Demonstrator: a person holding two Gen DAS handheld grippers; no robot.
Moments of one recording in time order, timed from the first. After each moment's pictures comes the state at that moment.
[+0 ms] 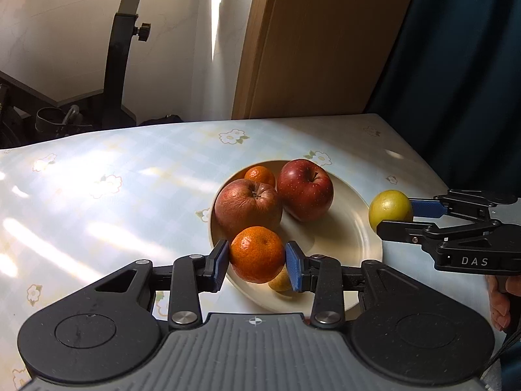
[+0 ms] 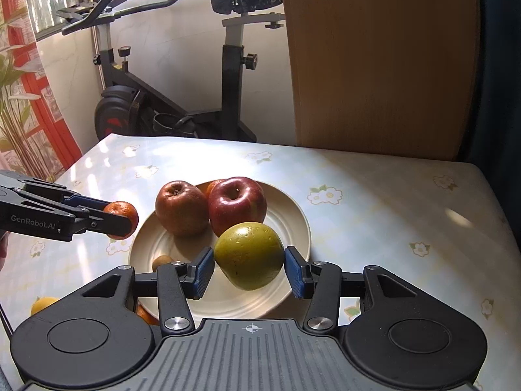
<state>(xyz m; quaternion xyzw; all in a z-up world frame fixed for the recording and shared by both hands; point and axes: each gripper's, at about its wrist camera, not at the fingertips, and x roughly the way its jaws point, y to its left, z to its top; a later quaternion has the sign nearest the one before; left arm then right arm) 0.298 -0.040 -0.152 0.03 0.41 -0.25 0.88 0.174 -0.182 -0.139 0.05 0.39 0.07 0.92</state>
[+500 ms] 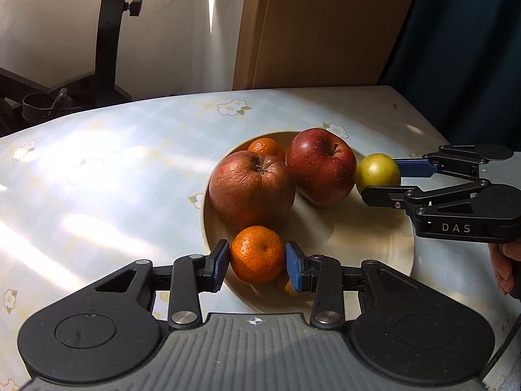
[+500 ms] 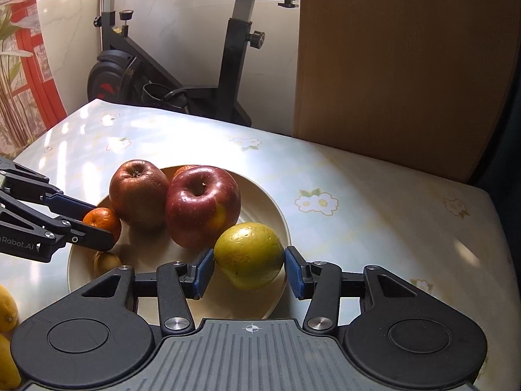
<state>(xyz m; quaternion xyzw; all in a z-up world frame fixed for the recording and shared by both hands) 0.318 -0.058 -0.188 0.06 0.44 -0.25 0.86 0.216 -0.175 -0.171 -0.03 0.41 0.08 0.91</state>
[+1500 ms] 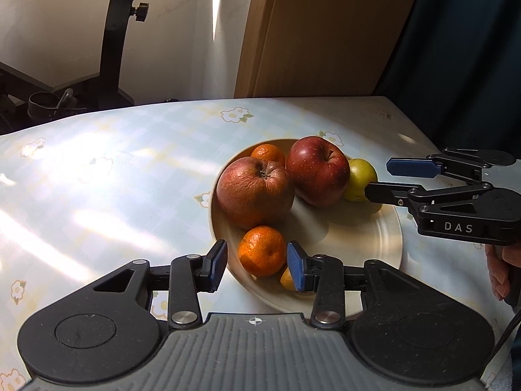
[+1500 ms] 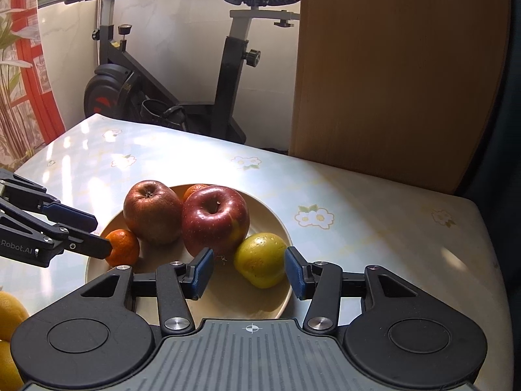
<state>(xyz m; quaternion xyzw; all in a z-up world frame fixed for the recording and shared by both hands) 0.311 -0.039 -0.175 0.04 0.43 -0.25 0.87 0.196 -0.165 -0.145 -0.01 0.38 0.06 0.92</state>
